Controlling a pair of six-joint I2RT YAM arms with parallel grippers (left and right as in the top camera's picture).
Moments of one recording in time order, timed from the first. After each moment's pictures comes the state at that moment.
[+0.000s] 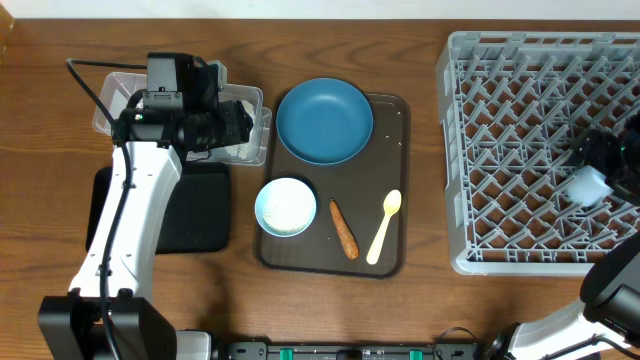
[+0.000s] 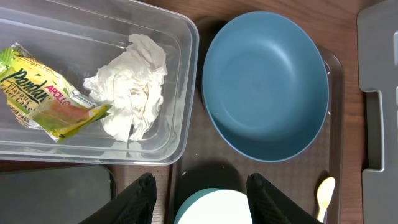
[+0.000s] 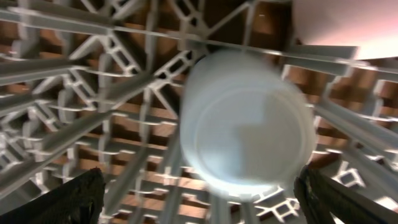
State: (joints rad) left arm -0.02 1.55 1.33 -0.80 0.30 -0.19; right arm -0.55 1.83 1.50 -1.06 -0.08 0.12
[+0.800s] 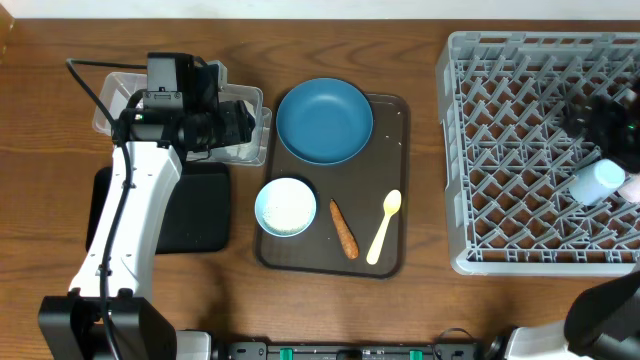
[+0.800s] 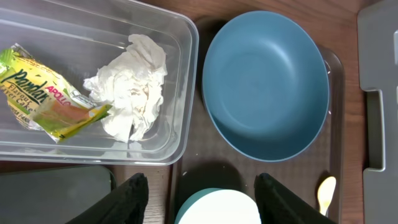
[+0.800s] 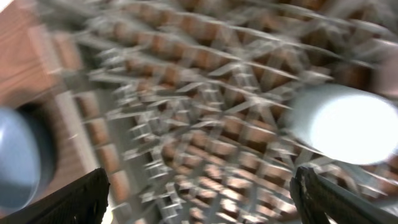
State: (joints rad) left arm -0.02 1.55 1.33 -0.80 0.30 -0.19; right arm -0.44 1.65 1.60 -1.11 -0.32 0.09
